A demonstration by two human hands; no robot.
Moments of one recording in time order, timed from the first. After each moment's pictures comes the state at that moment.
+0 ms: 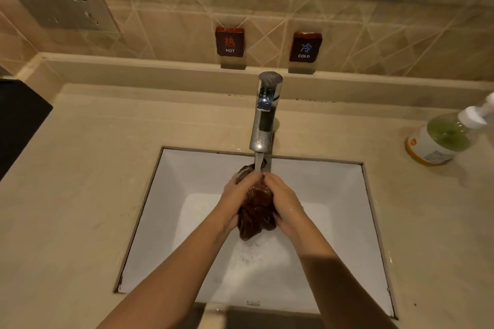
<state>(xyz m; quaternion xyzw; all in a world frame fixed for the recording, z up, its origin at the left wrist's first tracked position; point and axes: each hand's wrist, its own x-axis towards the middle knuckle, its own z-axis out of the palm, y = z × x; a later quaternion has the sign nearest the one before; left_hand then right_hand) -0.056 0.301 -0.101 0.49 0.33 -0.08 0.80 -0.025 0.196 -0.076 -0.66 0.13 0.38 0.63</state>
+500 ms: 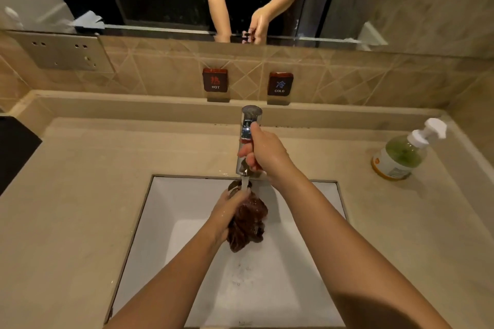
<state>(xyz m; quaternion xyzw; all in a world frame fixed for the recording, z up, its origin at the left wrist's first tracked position) -0.042 0.307 -0.095 0.54 0.28 -0.11 0.79 0.035 0.231 0.060 -0.77 0.00 0.24 0.60</state>
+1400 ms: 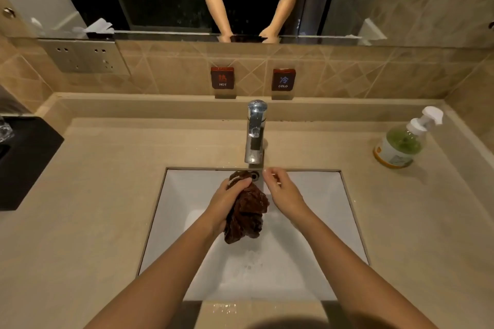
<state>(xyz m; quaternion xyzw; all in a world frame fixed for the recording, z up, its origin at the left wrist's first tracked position) -0.074 0.320 -0.048 0.55 0.25 -0.09 0.79 -0.035 0.180 0.002 -0.81 -0.04 0.23 0.54</state>
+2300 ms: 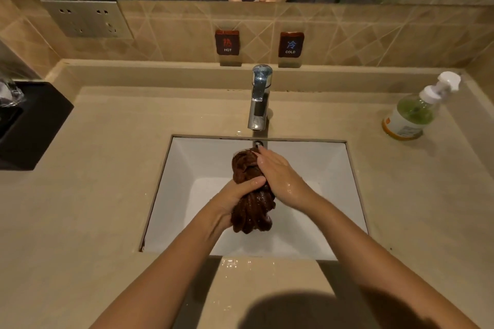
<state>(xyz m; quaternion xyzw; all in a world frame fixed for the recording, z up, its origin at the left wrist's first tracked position) -0.134 0.285 -0.025 0.42 0.19 -0.17 0.87 -0.071 0.167 0.007 -0.84 -0.22 0.27 0.41</state>
